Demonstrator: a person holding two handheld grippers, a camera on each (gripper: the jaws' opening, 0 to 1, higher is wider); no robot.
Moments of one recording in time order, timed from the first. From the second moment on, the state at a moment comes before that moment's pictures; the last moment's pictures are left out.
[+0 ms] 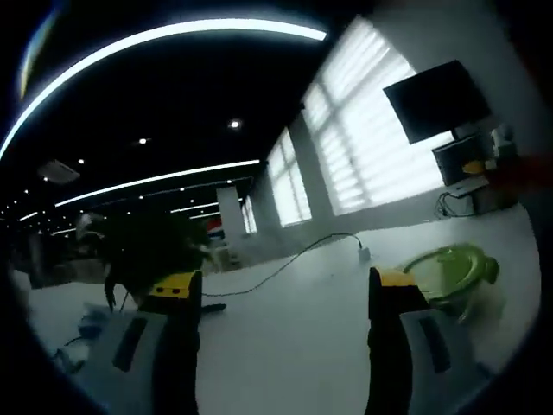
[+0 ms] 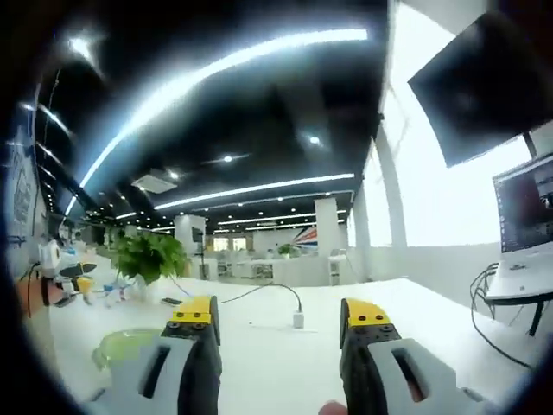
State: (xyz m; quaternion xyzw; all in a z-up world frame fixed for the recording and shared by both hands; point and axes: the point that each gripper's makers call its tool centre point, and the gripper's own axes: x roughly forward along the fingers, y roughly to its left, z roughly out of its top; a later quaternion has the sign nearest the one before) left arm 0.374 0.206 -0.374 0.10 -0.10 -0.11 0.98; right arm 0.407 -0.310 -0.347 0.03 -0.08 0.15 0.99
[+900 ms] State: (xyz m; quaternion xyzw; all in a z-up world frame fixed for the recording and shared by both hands) left arm 0.350 0.228 -0.406 0.04 -0.08 -0.07 0.99; right arm 0.371 -0.366 -0.418 0.06 -0.03 0.05 1.00
